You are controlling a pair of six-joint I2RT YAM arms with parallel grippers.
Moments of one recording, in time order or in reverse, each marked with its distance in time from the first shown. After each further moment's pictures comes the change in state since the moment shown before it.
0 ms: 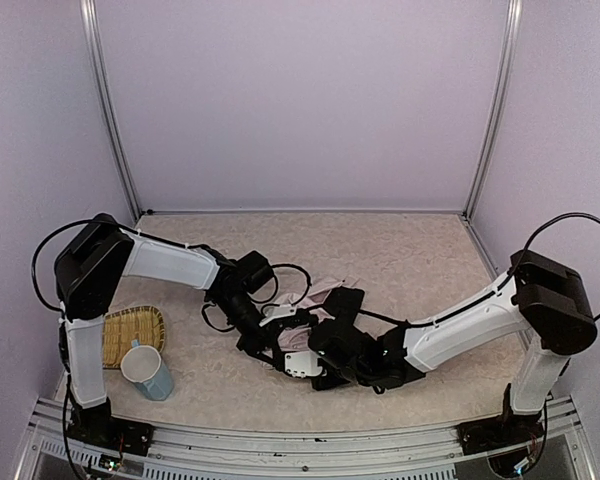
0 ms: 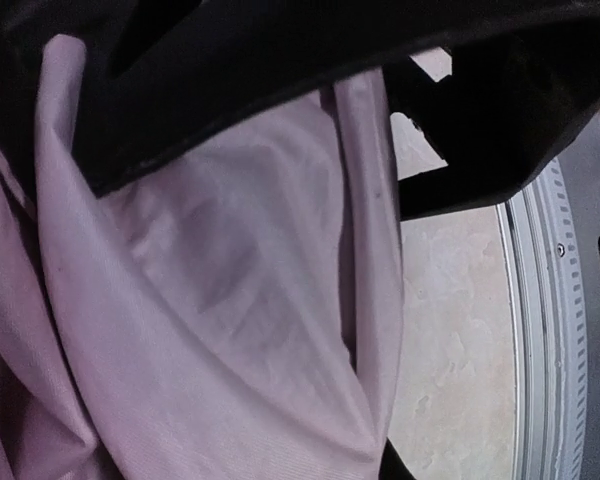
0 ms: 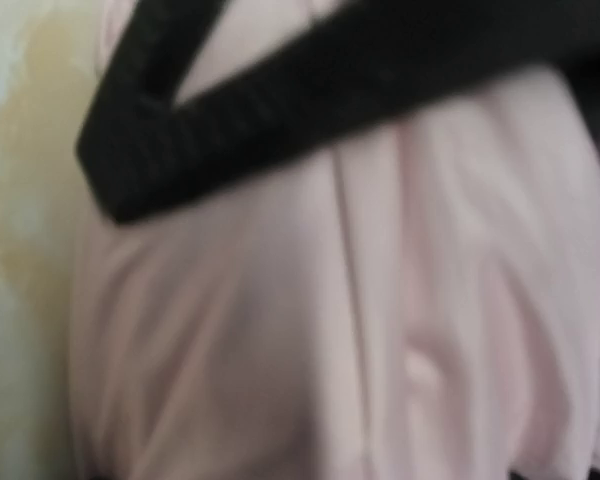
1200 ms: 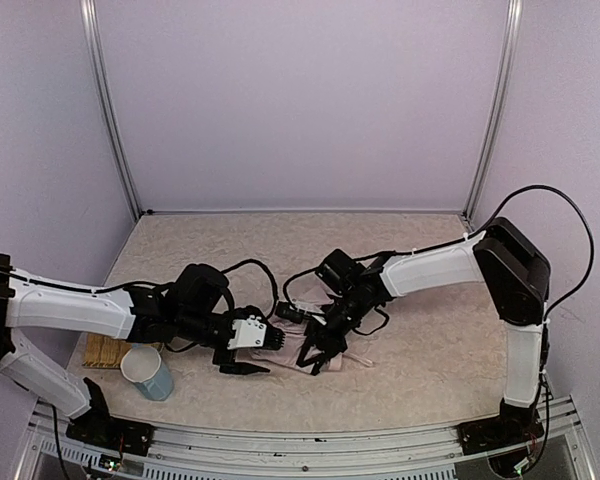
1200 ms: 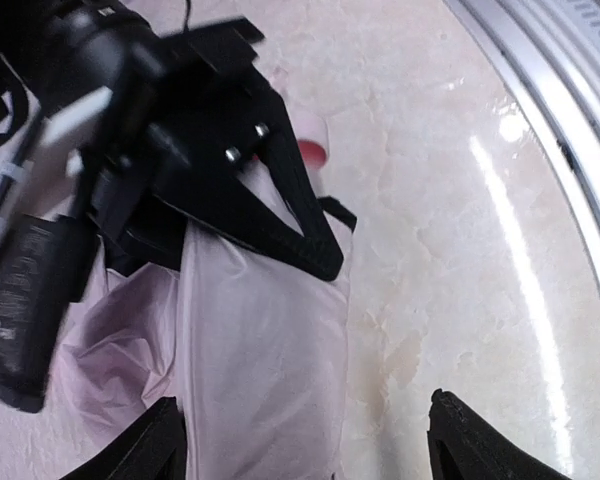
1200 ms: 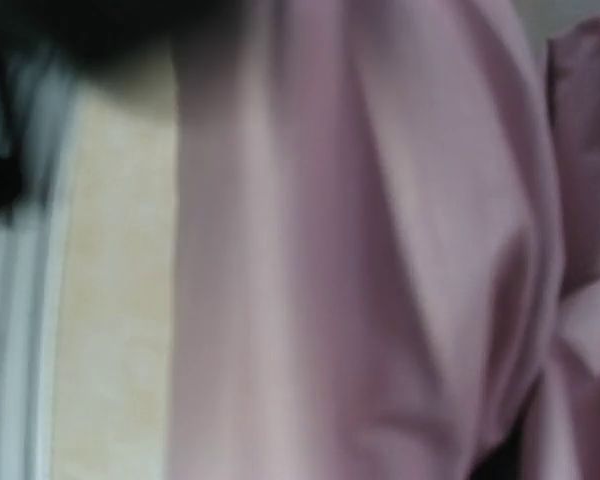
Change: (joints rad) left arm -0.148 -0.648 -0.553 0.594 -0.431 0.124; right arm -0.360 0.234 0.428 -0.578 -1.202 0.308
